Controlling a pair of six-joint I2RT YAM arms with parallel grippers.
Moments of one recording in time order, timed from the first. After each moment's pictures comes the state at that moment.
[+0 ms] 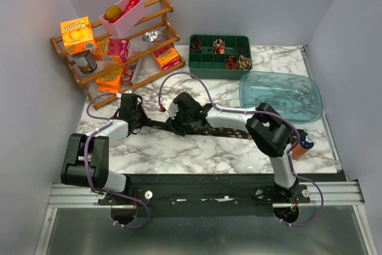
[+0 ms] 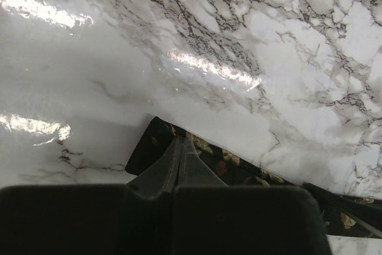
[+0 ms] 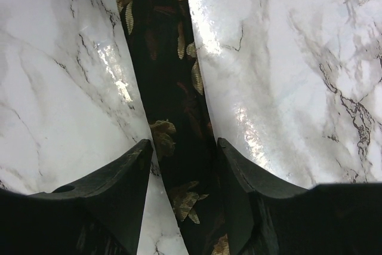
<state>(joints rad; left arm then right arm) -0.11 1.42 0.59 -0.01 0.04 -0.61 0.93 2.06 1.38 -0.18 -0.17 -0.21</state>
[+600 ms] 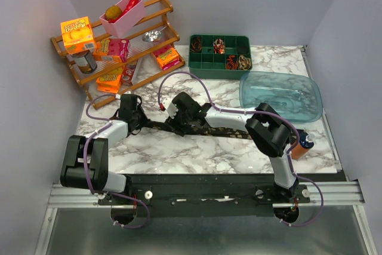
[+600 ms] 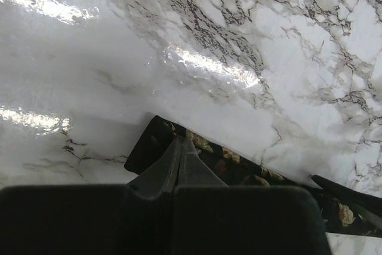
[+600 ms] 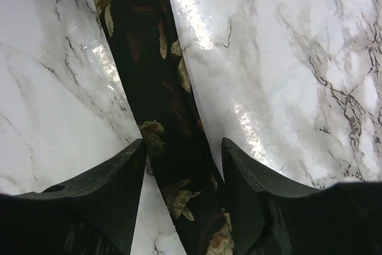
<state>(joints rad) -0.11 1.41 0.59 -0.04 0.03 -0.62 0.93 2.07 1.40 -0.20 -0.11 -0.19</state>
